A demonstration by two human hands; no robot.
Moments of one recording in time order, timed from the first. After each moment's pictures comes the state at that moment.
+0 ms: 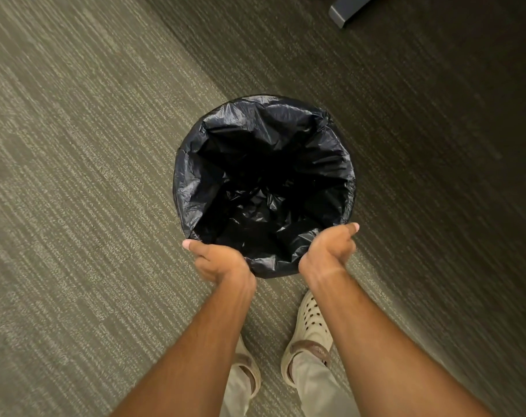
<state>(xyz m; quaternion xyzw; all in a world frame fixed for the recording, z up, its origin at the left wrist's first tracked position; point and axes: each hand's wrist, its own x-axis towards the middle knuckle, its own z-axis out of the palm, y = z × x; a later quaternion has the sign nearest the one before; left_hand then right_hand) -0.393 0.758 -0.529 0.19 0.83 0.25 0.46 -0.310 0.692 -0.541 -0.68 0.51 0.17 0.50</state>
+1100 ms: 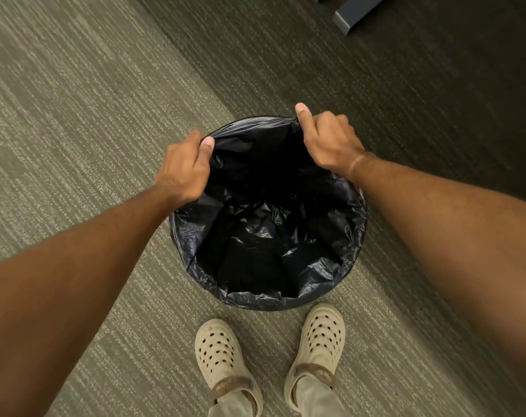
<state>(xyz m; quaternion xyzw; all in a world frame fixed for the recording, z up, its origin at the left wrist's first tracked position) -0.343 0.944 -0.538 0.88 0.36 0.00 0.32 -0.138 0.785 -0.545 -0.90 -0.28 0.27 0.19</state>
